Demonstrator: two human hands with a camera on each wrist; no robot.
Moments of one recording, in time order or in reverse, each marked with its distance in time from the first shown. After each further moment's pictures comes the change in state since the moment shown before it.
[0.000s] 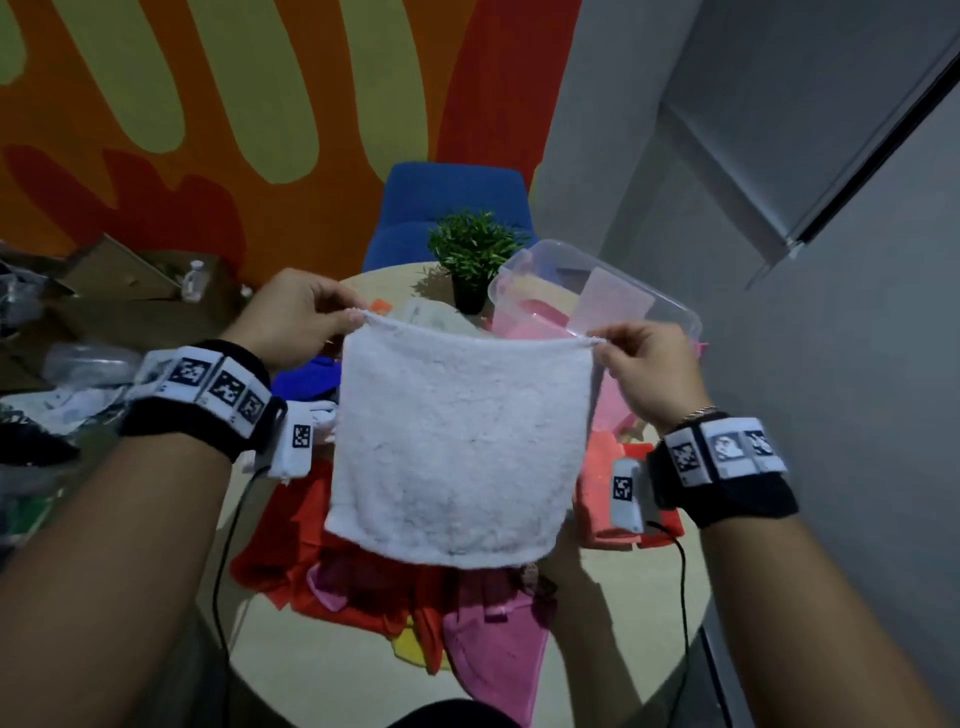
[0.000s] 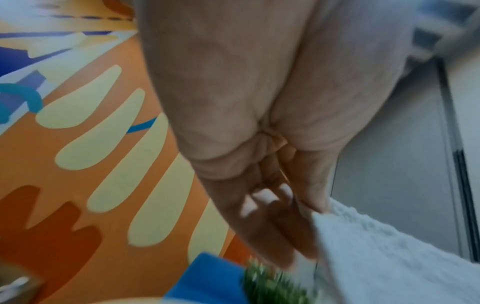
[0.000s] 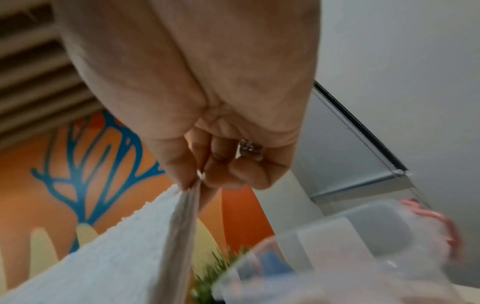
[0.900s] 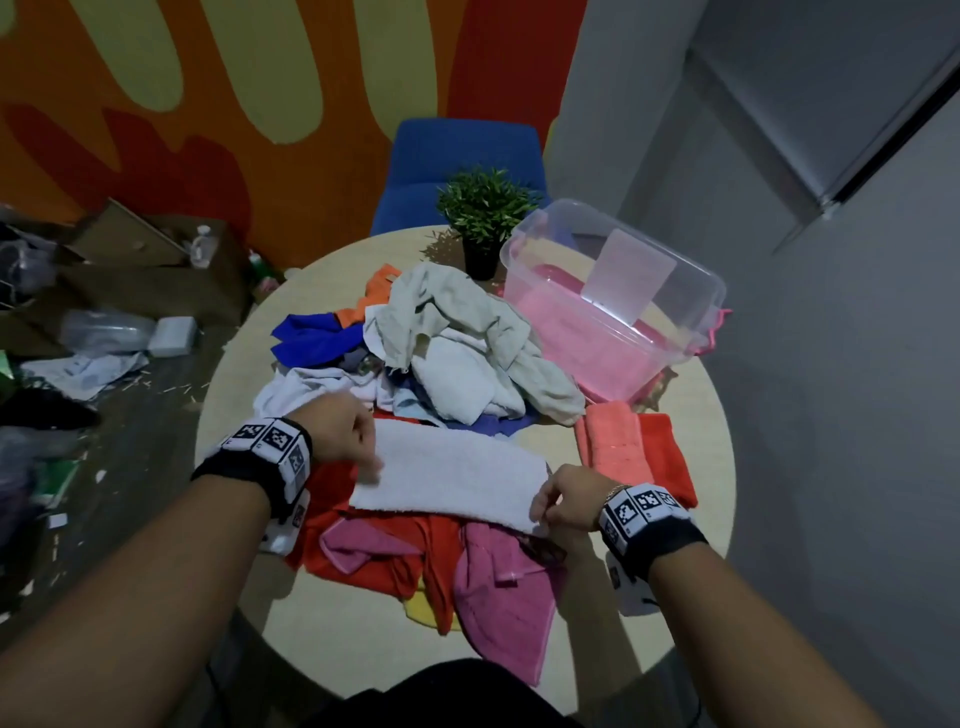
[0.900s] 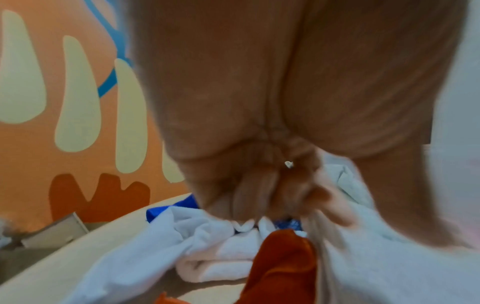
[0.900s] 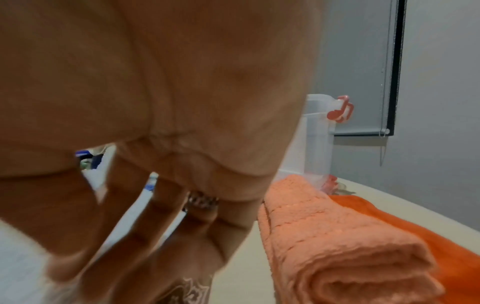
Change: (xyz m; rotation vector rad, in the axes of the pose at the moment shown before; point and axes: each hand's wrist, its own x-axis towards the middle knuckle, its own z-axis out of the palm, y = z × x) left_hand -0.043 -0.114 0.079 0.528 -0.612 -0.159; right_hand -0.085 0.114 0.095 -0.523 -0.970 0.188
